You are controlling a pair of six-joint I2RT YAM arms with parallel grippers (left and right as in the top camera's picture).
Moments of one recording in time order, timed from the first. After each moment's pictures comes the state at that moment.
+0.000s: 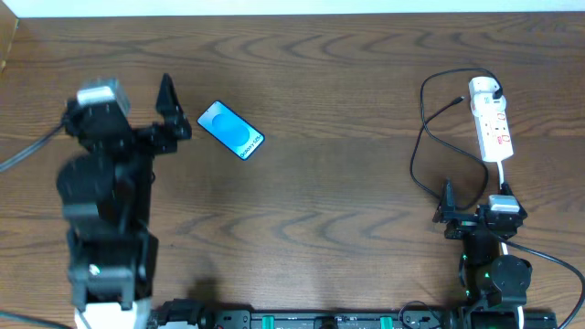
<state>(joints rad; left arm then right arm) 0.01 0.86 1.02 -0.27 -0.05 -0.15 0.00 0.01 0.01 -0.07 0.07 0.01</state>
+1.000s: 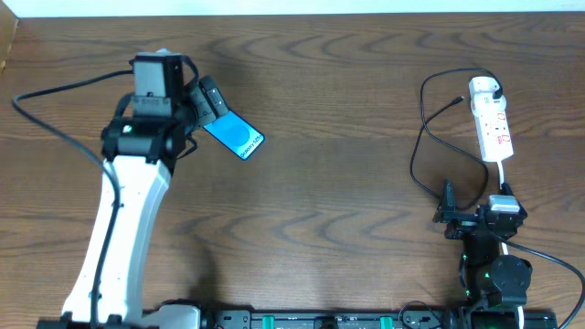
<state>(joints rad) -0.08 1.40 1.31 -0.78 -0.08 -0.49 0.00 0.01 0.01 -0.06 0.07 0.01</state>
